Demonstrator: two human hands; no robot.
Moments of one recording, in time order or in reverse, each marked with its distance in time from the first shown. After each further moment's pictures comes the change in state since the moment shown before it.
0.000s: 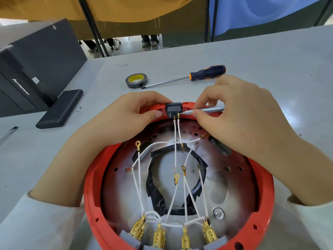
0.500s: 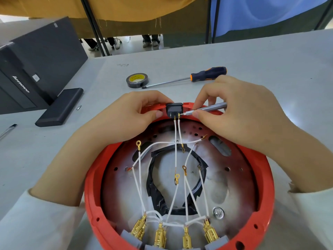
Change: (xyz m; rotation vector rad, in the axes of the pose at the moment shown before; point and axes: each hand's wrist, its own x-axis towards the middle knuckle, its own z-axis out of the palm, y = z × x) left_hand 0.002 0.000 0.000 0.063 0.011 0.023; right_hand 0.010 0.009 -0.005 -0.013 -0.088 -0.076
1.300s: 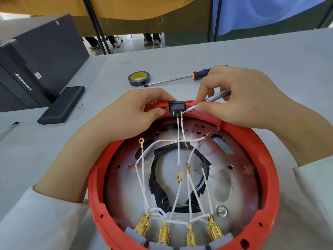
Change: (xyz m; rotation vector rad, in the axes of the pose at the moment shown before) left_hand 0.000 0.003 0.000 0.043 0.007 -0.015; right_hand 0.025 0.013 -0.004 0.074 -0.115 -0.147
